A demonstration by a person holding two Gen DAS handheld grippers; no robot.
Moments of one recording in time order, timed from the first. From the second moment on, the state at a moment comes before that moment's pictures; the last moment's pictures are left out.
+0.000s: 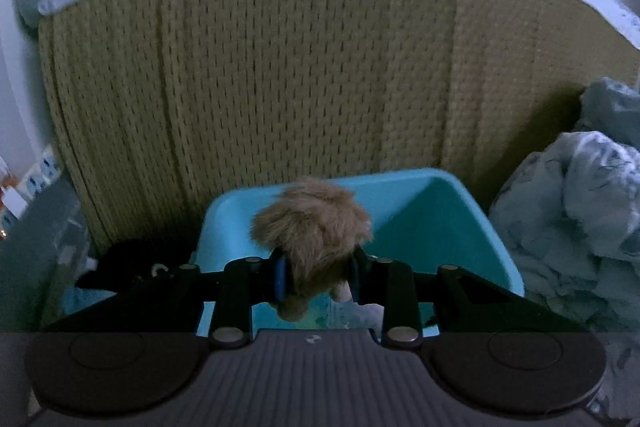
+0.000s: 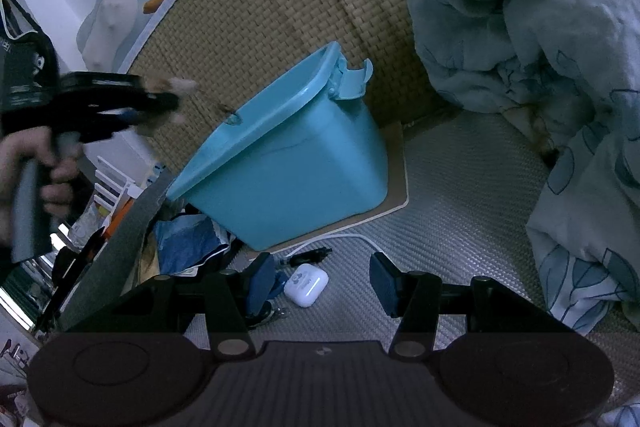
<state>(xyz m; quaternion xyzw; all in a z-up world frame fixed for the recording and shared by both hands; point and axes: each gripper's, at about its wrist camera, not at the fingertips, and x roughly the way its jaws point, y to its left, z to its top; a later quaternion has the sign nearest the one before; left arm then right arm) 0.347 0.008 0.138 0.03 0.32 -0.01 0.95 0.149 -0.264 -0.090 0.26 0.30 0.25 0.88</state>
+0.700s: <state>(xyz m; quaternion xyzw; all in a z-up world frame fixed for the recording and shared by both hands) 0.405 0.002 0.082 -0.01 0.42 0.01 0.91 0.147 -0.262 -0.088 0.26 0.30 0.26 0.88</state>
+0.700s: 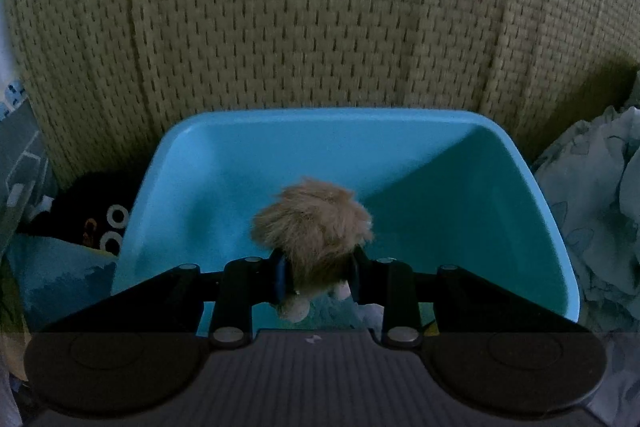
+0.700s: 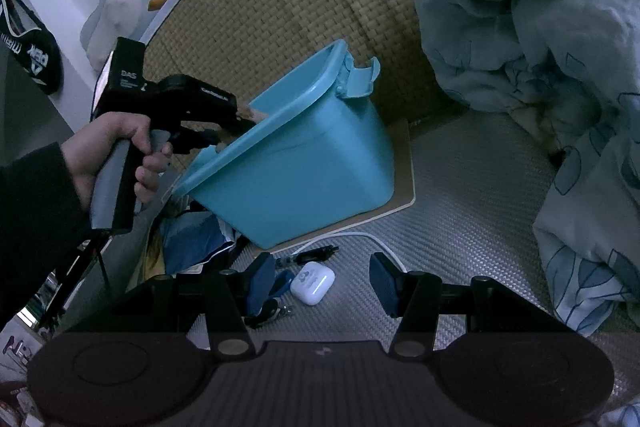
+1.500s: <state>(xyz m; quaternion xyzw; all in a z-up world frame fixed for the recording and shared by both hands) 0.398 0.001 0.078 0.00 0.44 0.03 0.90 0.148 -0.257 -0.091 0.25 0.31 0.26 0.88</state>
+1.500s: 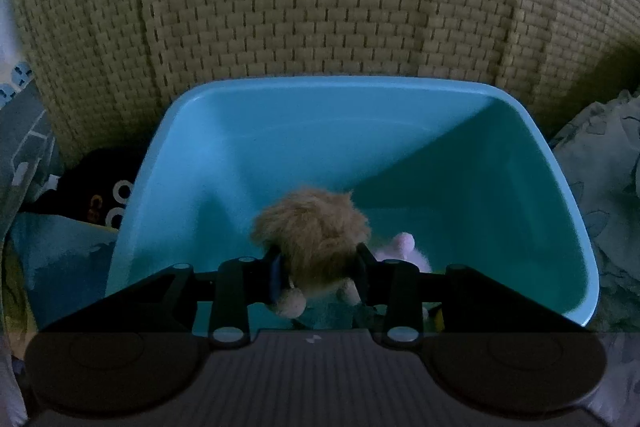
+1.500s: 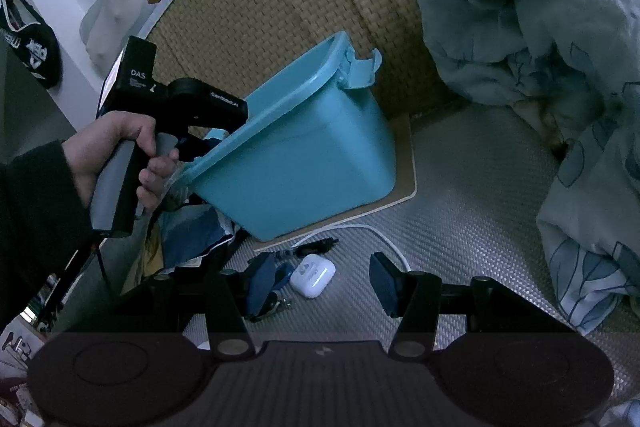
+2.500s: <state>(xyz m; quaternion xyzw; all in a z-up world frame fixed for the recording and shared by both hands) 0.285 -0.001 0.145 0.02 0.31 -0.02 0.95 0.149 -0.255 -0.094 0.24 0.31 0.26 0.88</state>
